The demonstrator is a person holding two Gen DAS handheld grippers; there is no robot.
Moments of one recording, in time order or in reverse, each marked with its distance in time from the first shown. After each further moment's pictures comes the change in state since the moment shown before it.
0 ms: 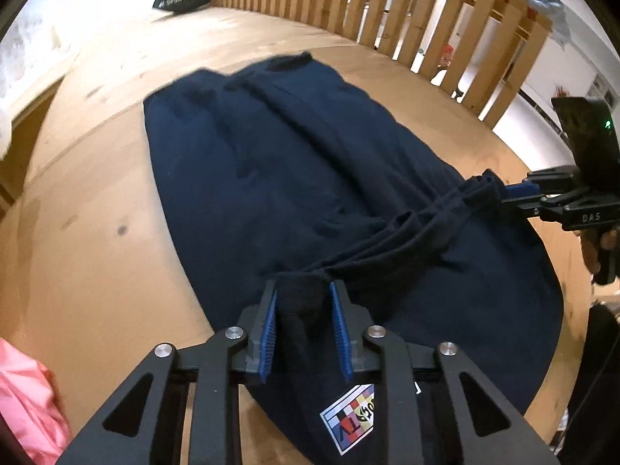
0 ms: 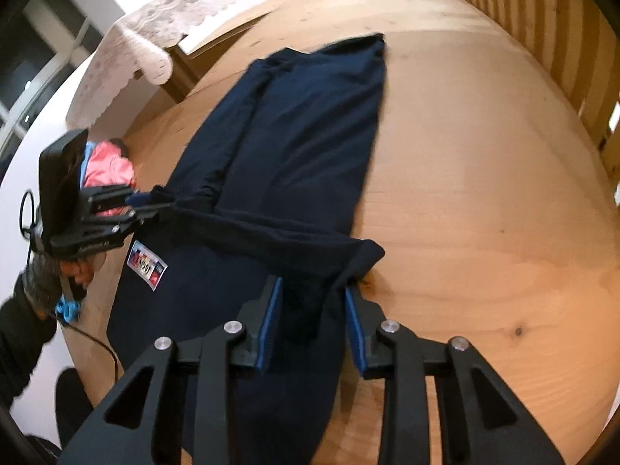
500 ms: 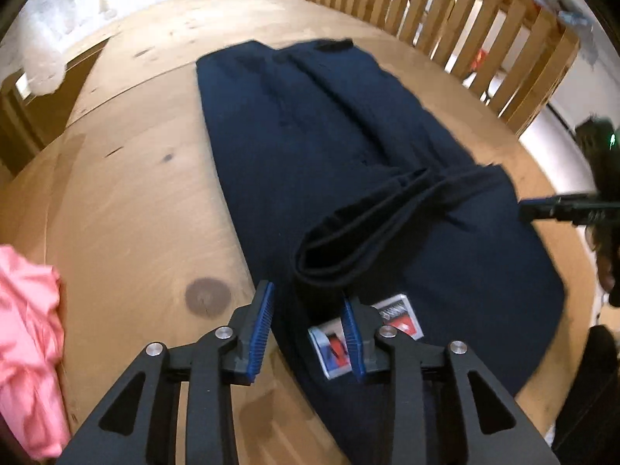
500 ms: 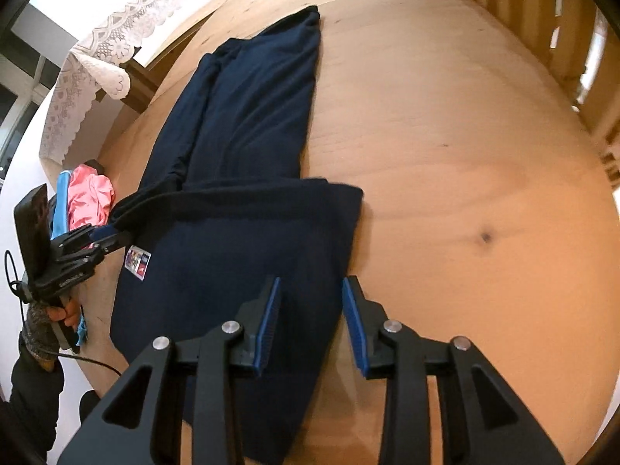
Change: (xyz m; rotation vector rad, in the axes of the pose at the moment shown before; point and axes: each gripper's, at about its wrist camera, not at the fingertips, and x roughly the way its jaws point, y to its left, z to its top) left arm -0.006 0.004 -0.034 -0.137 0.066 0.074; right arm -0.008 -0.030 -0.022 0.211 0.072 -0.029
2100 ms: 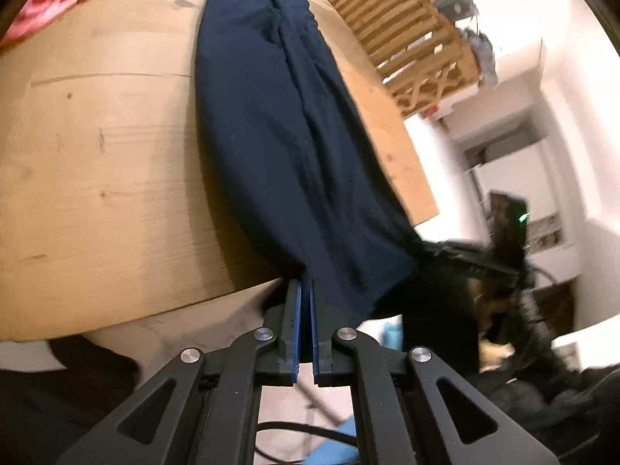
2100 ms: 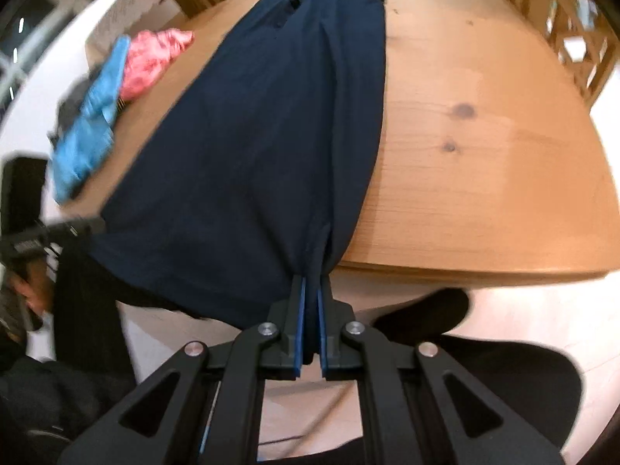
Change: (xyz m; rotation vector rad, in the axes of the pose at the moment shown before) left arm -0.145 -0.093 -0.285 -0.429 0.020 -0.503; right arm -0.083 0.035 -0.260 -0.110 0.103 0.009
